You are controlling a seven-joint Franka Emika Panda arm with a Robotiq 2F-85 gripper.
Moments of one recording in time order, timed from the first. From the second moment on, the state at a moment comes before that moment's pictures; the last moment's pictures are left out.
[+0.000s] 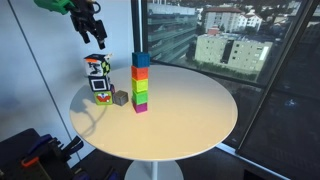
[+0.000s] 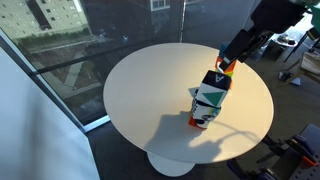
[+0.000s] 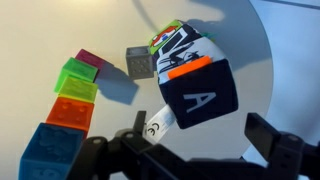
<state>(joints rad) 0.08 -0.40 0.10 -2.50 0.17 2.33 0.05</state>
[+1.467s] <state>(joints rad) 0.11 -0.27 0.10 -2.48 0.15 2.33 -0.20</state>
